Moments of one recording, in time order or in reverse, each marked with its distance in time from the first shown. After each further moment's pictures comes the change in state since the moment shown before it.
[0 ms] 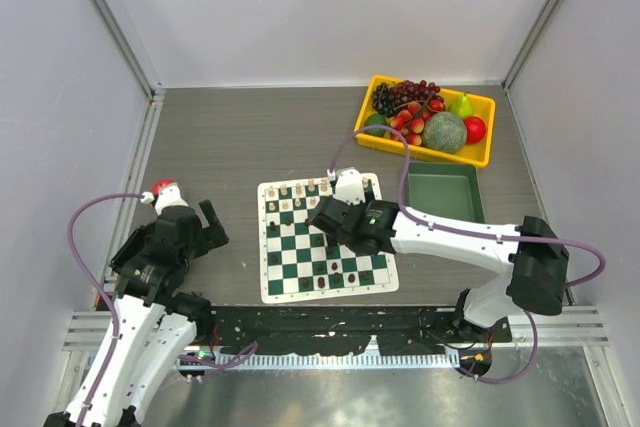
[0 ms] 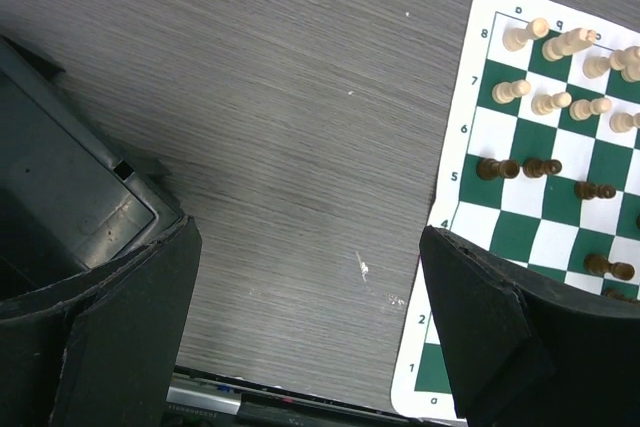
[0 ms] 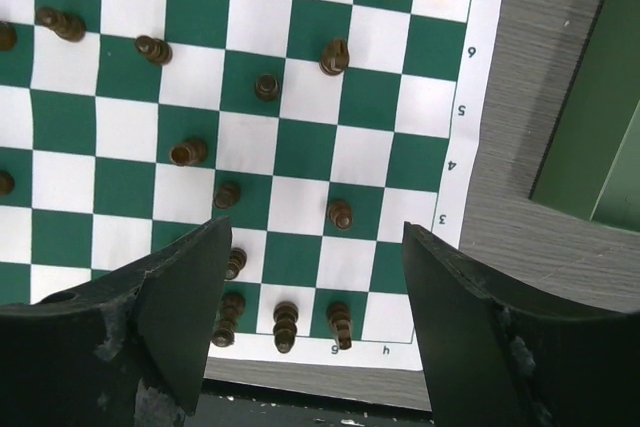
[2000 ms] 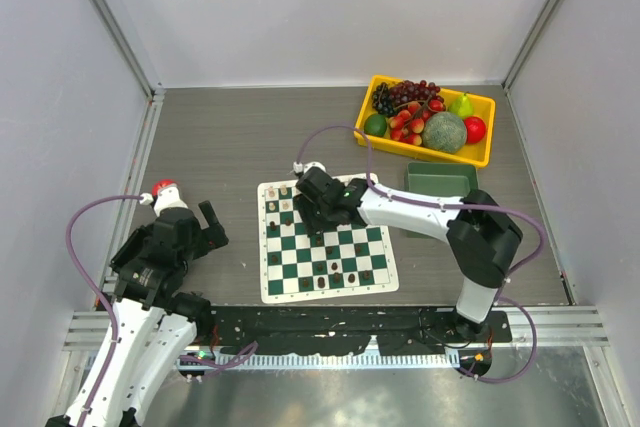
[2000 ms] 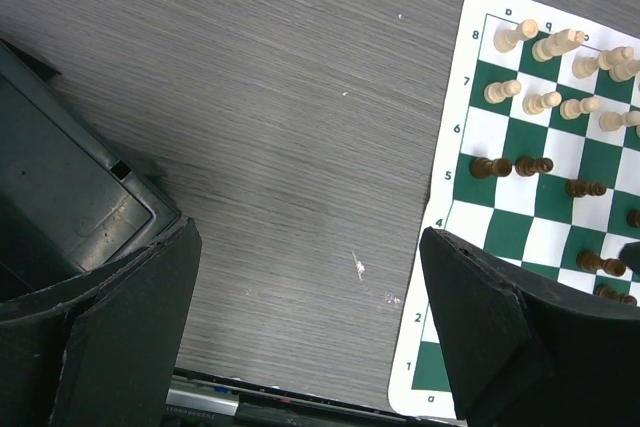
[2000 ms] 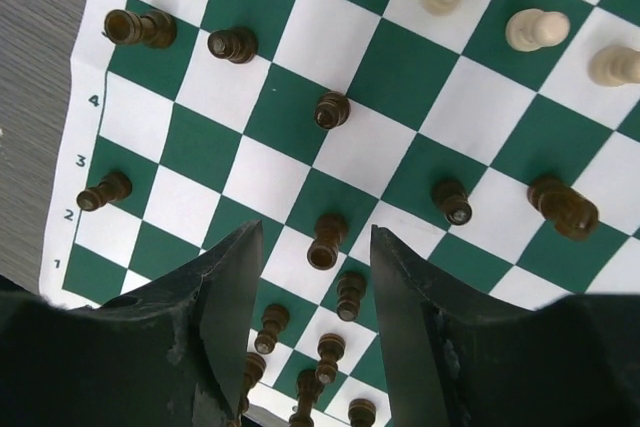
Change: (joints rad) left arm 0.000 -0.015 0.000 -0.006 0.001 -0.004; right arm -0.182 0.280 0.126 0.291 -0.494 -0.298
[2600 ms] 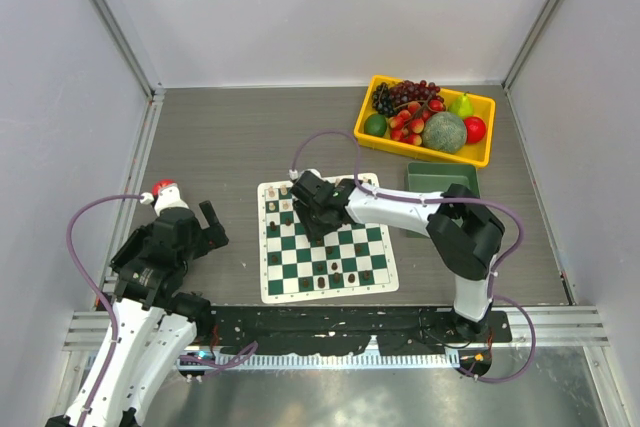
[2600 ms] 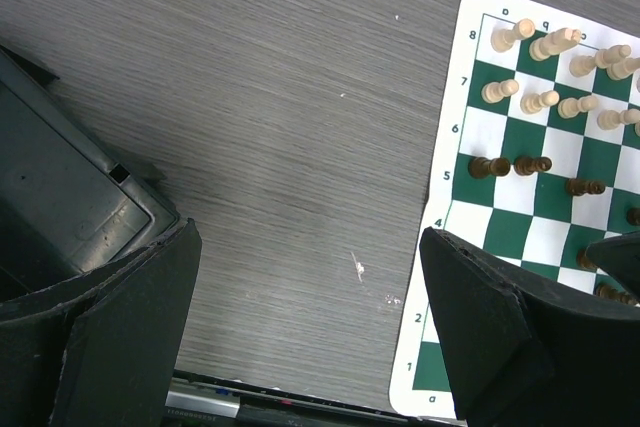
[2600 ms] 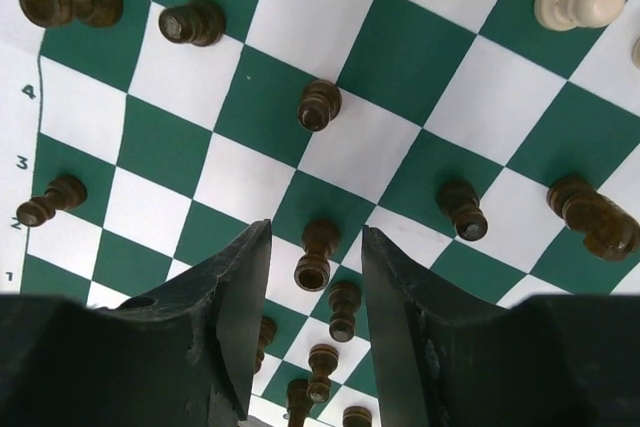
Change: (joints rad) left arm 0.000 0.000 0.000 0.003 0.005 0.011; right arm 0.014 0.114 0.058 -0.058 -0.007 0.000
